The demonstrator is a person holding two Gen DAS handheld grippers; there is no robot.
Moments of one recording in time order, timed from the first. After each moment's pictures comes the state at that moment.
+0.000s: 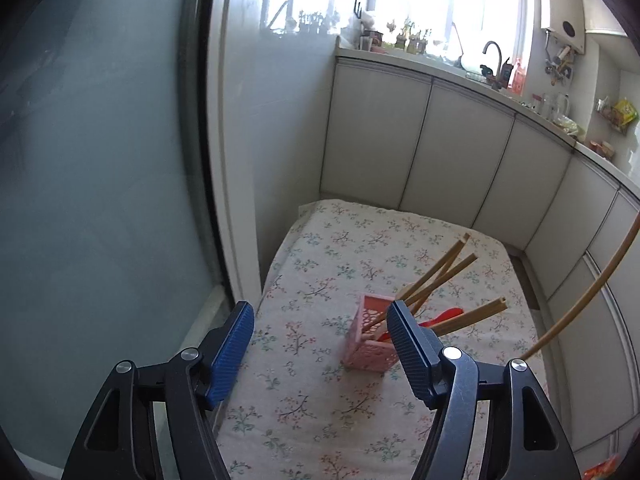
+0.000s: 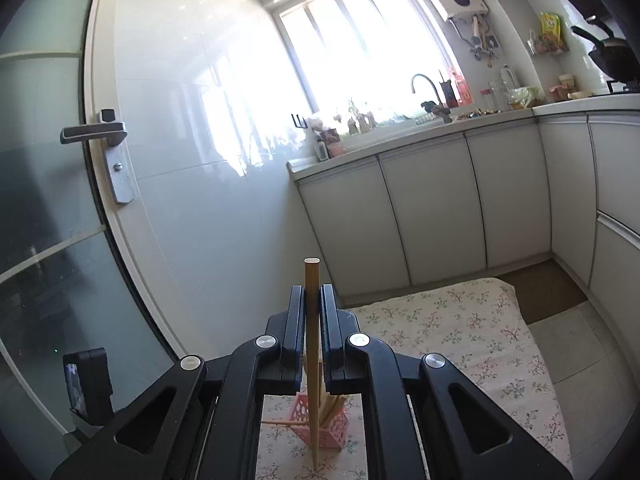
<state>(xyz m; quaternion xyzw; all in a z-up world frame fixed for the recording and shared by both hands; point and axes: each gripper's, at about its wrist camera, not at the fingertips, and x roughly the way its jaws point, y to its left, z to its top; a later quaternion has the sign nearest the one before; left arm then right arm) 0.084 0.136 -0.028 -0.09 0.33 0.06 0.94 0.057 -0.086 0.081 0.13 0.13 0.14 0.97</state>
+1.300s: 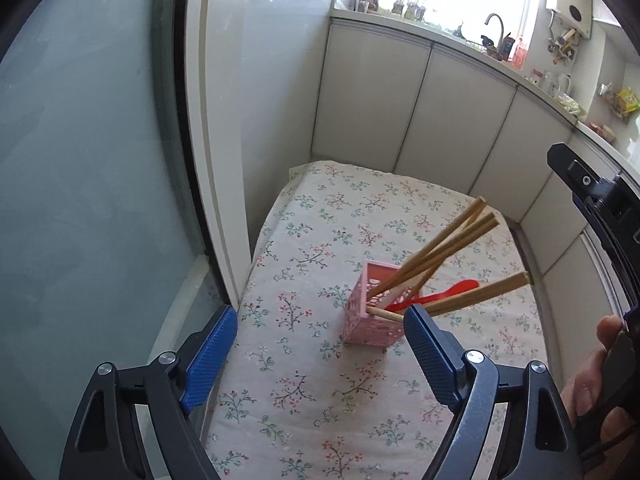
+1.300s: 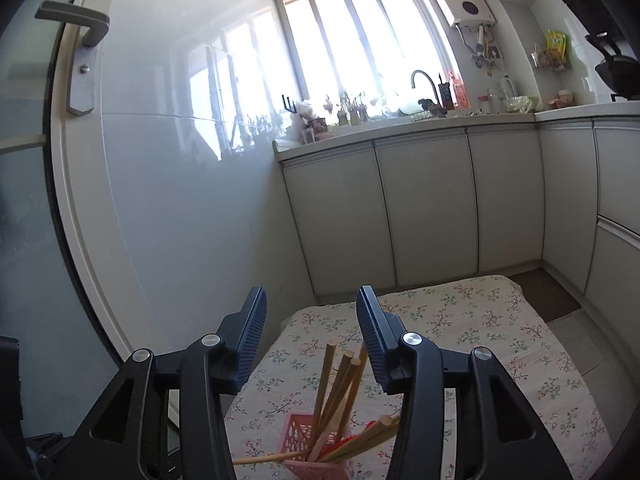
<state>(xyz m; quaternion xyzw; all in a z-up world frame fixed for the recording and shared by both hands) 0.104 0.134 -0.051 -0.10 0.39 0.02 0.92 0.136 -0.011 0.005 0.10 0.14 0.07 0.98</state>
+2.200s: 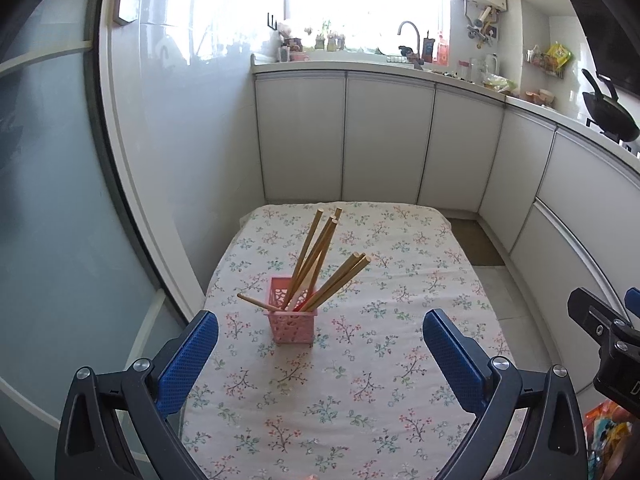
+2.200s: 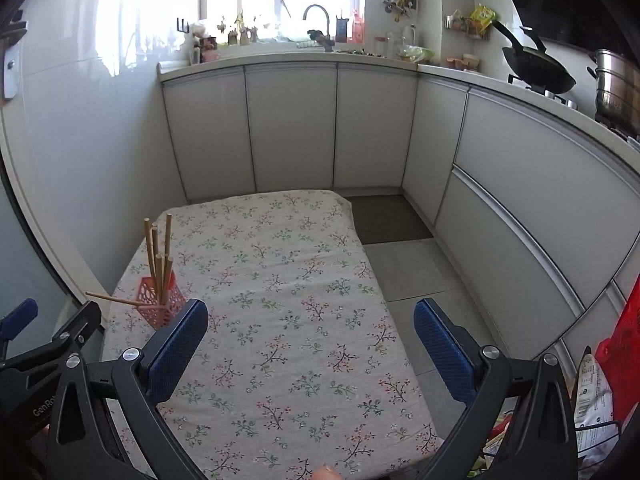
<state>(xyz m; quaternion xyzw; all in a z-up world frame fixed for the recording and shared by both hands) 0.021 0.015 0.010 0.00 0.32 -0.03 0.95 -0.025 -0.152 0.056 0.02 0.33 -0.12 0.94</state>
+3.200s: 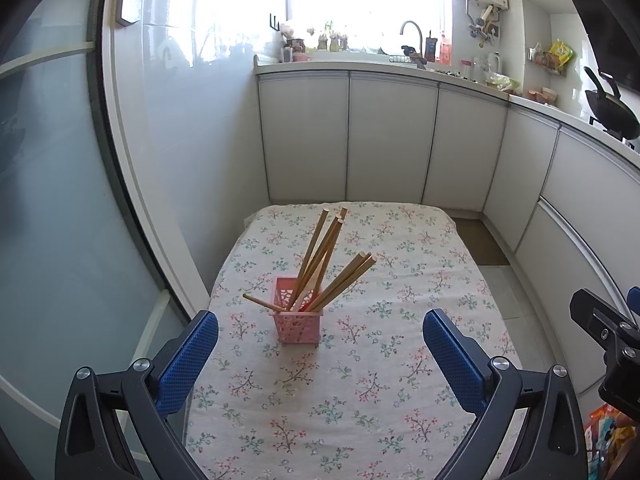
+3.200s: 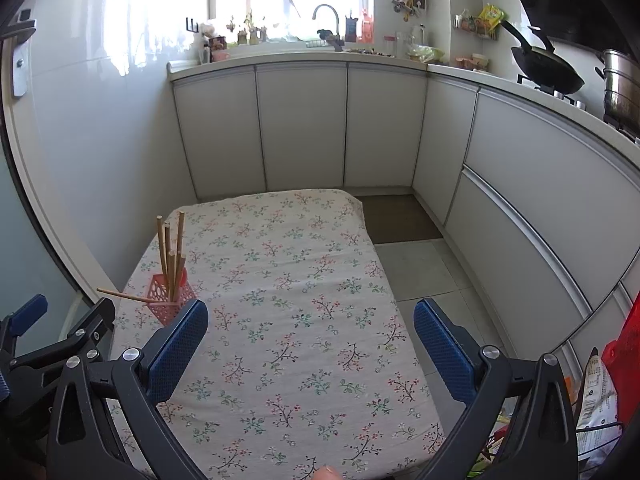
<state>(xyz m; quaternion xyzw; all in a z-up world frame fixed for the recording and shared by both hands) 0.022 0.018 0.008 0.00 0.32 -0.02 0.95 -0.017 -0.141 0.059 0.02 0.33 -0.10 0.94</state>
